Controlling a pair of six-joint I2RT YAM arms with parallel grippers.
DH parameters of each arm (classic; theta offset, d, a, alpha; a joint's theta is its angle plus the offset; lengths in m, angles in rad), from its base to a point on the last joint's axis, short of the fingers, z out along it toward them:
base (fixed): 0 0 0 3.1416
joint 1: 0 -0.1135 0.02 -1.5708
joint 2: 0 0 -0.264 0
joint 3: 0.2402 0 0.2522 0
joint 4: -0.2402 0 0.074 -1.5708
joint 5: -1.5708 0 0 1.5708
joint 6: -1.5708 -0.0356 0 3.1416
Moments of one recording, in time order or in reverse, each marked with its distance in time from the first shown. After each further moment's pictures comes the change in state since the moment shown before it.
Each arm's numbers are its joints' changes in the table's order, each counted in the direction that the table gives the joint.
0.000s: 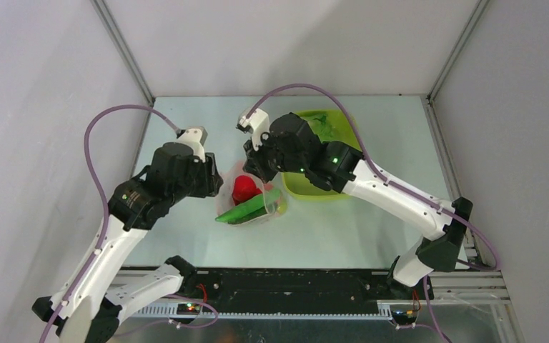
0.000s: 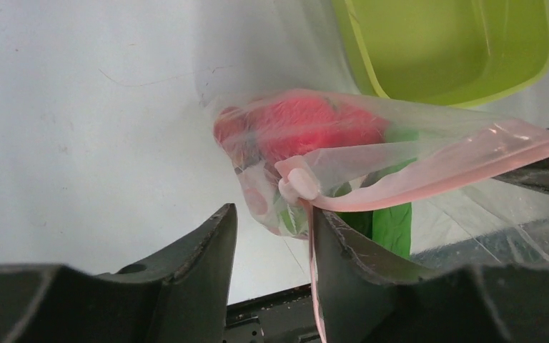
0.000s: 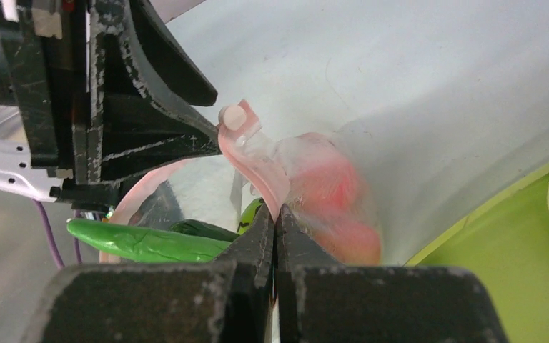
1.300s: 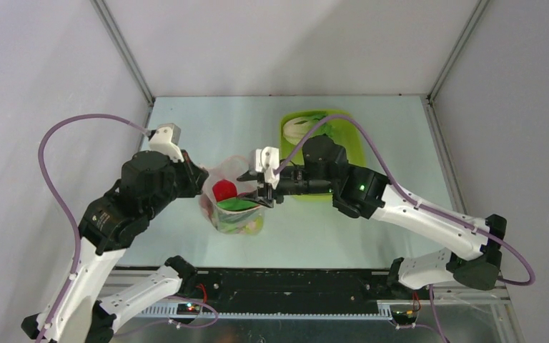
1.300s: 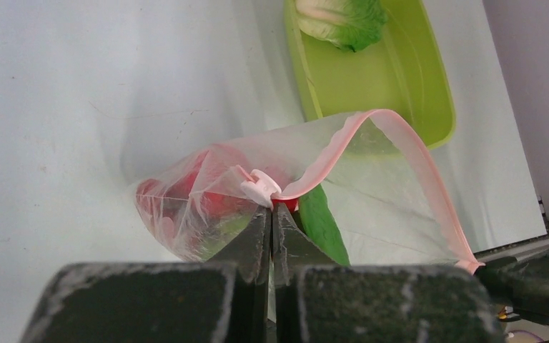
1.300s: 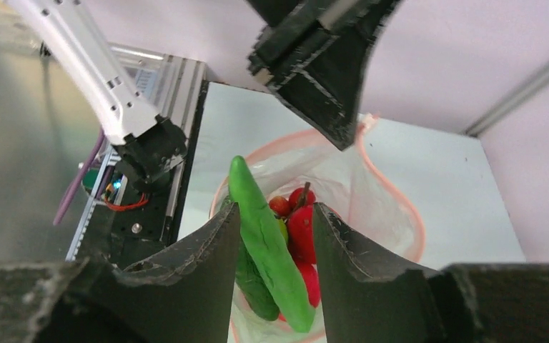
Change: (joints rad) left arm 0.033 0.094 0.074 0.016 0.057 0.125; right arm -0.070 0.255 -0.310 0.369 0.330 0.412
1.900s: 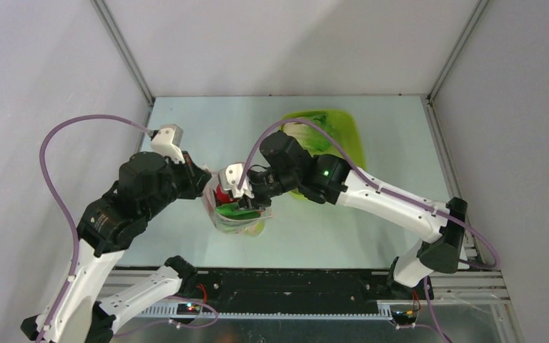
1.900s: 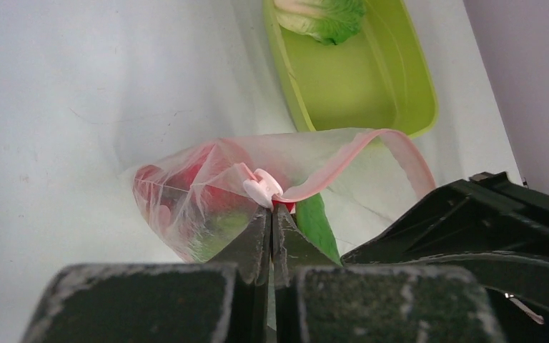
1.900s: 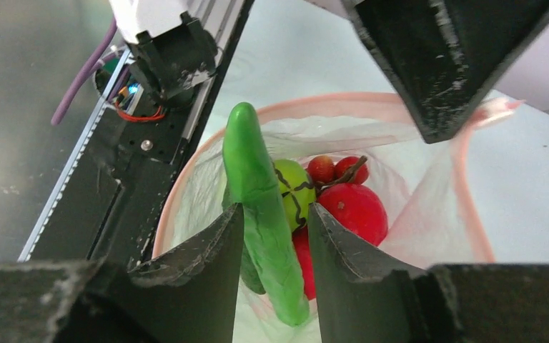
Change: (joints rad) left arm 0.002 0.010 0.000 0.010 -0.062 -0.025; right arm -0.003 -0.231 0.207 -0.323 0.125 0.275
